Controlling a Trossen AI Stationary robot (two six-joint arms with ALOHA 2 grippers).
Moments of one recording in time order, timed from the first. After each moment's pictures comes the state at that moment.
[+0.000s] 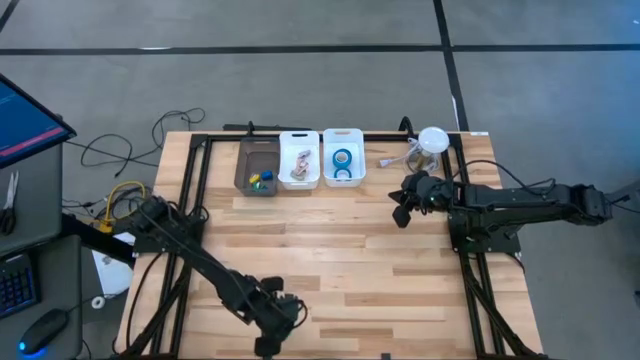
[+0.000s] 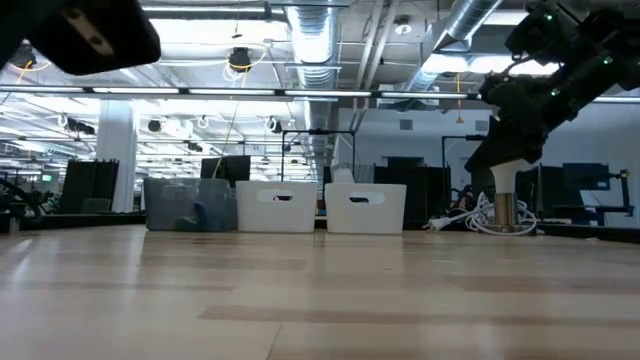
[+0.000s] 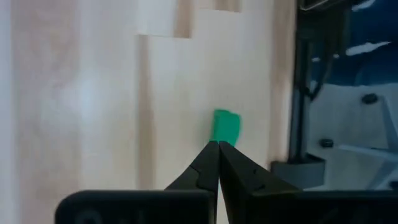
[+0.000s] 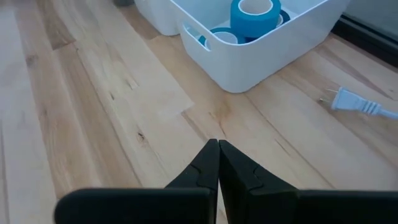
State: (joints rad) left arm -0.68 1.87 1.38 -0.72 -0.04 -0.72; right arm -0.17 0.84 0.33 -0.16 0.26 0.32
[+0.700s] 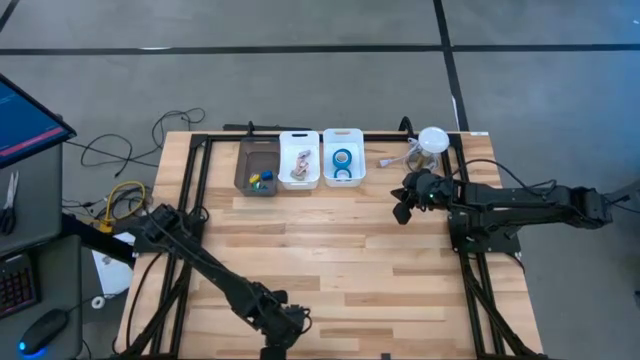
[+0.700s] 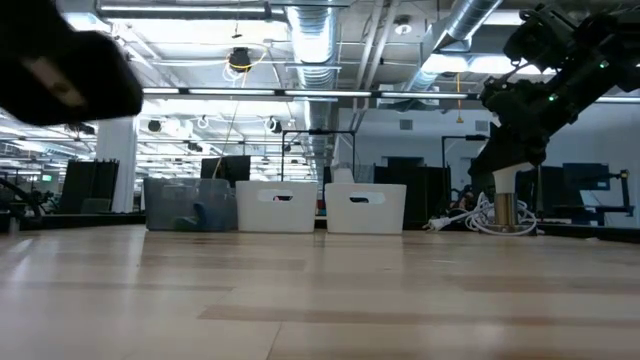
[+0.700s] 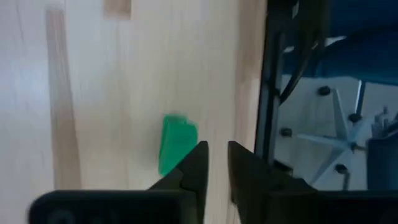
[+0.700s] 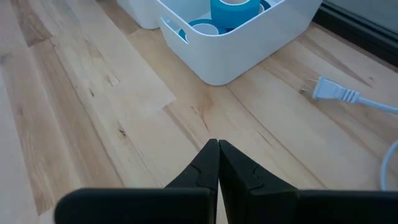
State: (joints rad) left arm -0.67 1.97 1.37 -0.55 0.11 -0.78; right arm -0.23 0.84 0.33 -0.19 0.26 0.32
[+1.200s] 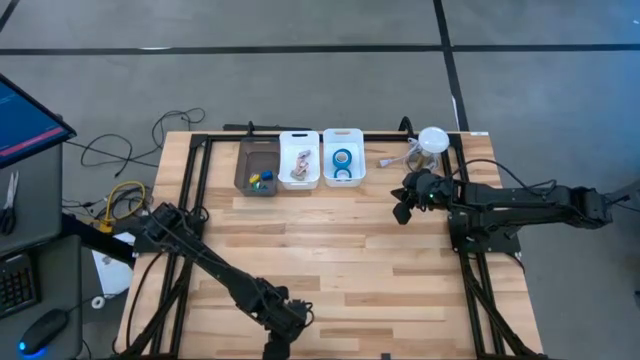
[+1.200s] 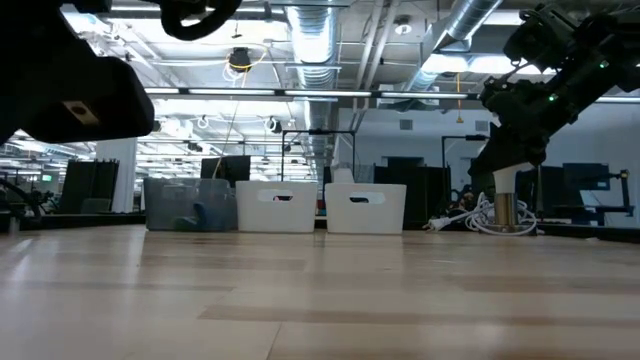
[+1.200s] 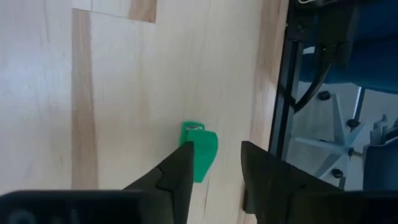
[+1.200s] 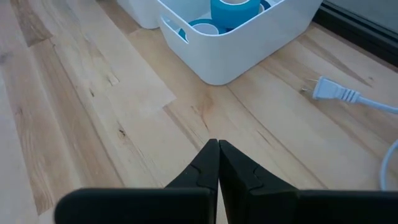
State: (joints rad) left arm -0.64 1.97 1.35 -0.55 0.13 -0.79; right arm -0.23 0.84 0.33 -0.19 0.26 0.32
